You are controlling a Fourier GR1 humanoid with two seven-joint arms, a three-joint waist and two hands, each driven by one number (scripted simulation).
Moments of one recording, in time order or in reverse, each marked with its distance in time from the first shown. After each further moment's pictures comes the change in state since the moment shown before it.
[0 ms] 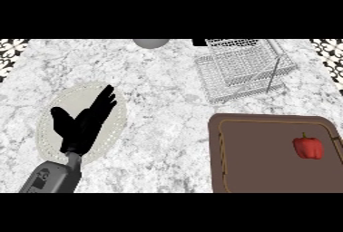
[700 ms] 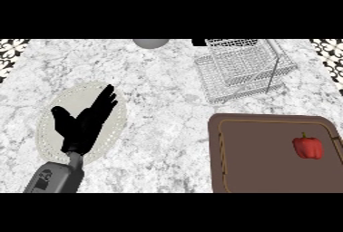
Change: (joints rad) left arm 0.012 -0.065 0.066 -0.011 -0.073 -0.046 0.031; right arm -0.073 0.143 0.106 0.060 0.243 0.037 0.087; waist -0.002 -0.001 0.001
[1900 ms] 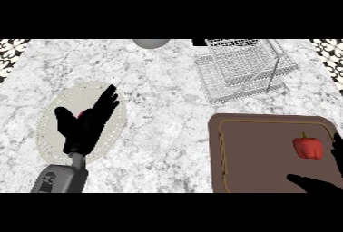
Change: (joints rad) left arm 0.021 -0.108 0.095 -0.038 -0.129 -0.081 0.056; right arm -0.185 0.148 -0.109 0.316 0.136 -0.013 -0.149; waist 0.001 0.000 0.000
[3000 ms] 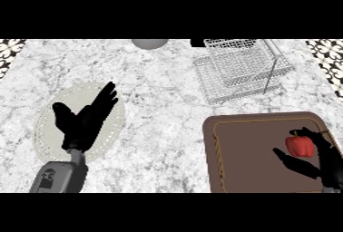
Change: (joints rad) left arm -0.025 -0.030 0.056 0.011 -0.027 -0.046 0.017; right arm -0.188 0.010 -0.004 0.307 0.033 -0.048 -0.244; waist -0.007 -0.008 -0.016
